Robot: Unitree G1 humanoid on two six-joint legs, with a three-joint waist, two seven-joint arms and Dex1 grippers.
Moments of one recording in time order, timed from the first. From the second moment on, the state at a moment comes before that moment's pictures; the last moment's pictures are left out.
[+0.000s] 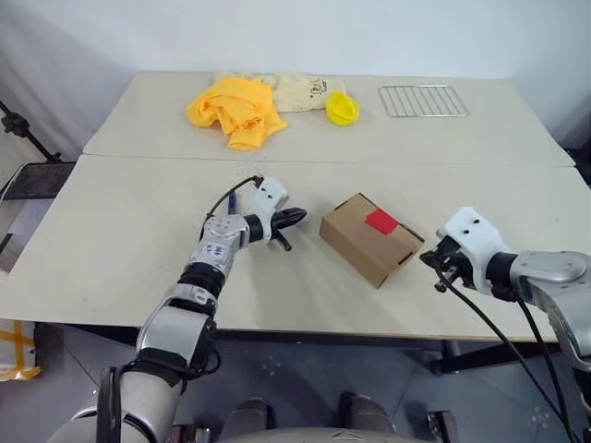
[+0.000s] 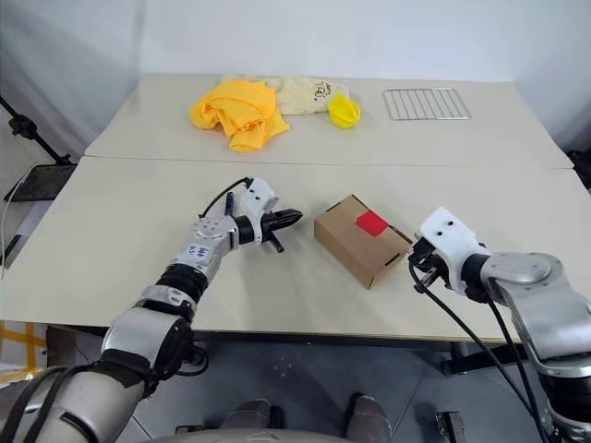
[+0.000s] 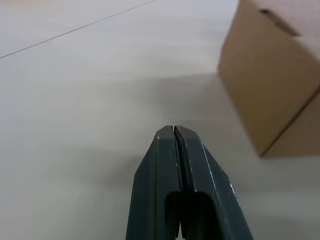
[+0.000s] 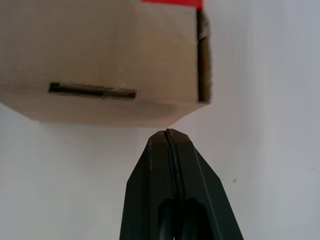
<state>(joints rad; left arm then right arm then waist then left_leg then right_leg) -1.02 0.16 -0.06 1.08 -0.07 -0.10 -0.72 -0.31 -0.89 -0.09 -0.52 0.24 1.10 0.75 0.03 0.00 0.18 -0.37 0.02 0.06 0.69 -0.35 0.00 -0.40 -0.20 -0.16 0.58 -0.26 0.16</state>
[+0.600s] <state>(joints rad) -1.04 0.12 -0.06 1.10 -0.03 -0.13 -0.89 -0.29 -0.87 -0.08 -0.65 0.36 1.25 0.68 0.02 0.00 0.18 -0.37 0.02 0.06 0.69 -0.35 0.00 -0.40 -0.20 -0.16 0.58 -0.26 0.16</state>
